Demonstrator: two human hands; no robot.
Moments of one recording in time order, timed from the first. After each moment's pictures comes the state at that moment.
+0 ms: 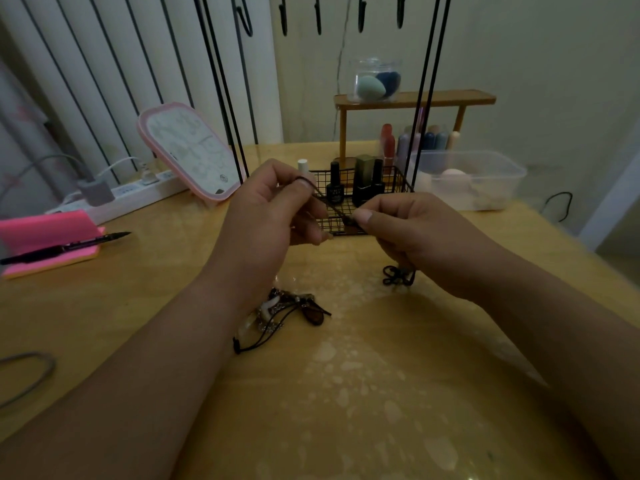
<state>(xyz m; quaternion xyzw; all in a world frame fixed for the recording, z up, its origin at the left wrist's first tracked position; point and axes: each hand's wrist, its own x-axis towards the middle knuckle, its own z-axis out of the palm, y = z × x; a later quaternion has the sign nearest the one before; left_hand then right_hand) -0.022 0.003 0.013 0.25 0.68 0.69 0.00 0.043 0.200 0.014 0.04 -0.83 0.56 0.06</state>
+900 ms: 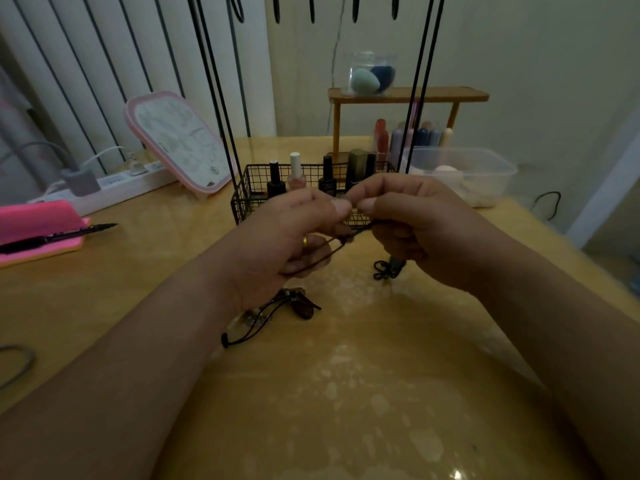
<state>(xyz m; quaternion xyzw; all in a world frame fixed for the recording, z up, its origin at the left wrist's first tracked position) -0.019 0.010 0.011 0.26 0.67 0.65 0.23 0.044 0.209 0.021 0.09 -0.75 0.65 0.01</state>
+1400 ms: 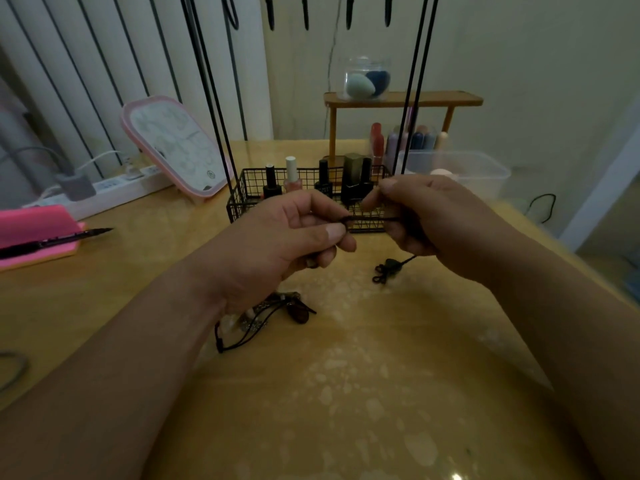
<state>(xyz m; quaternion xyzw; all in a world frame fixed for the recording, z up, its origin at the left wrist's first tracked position) -0.017 0.003 0.013 0.32 0.66 0.64 0.23 0.044 0.229 0.025 0.00 -0.82 0.57 0.07</state>
